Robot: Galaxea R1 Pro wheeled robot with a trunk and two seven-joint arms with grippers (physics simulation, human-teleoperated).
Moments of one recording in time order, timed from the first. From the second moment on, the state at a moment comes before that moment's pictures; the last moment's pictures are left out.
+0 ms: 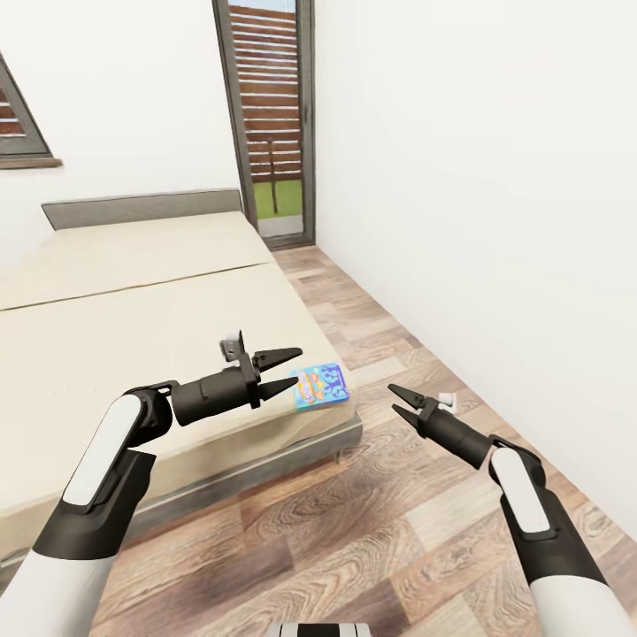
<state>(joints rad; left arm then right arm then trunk) -0.64 0.12 -0.16 -1.61 1.73 1.00 0.18 -0.53 -0.09 -0.17 -1.19 -0.90 0.84 0.58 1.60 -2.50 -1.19</state>
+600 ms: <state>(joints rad) -0.64 0.12 -0.16 -1.61 1.73 1.00 0.18 -0.54 -0.09 -0.18 -1.17 -0.90 0.83 0.58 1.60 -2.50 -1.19</state>
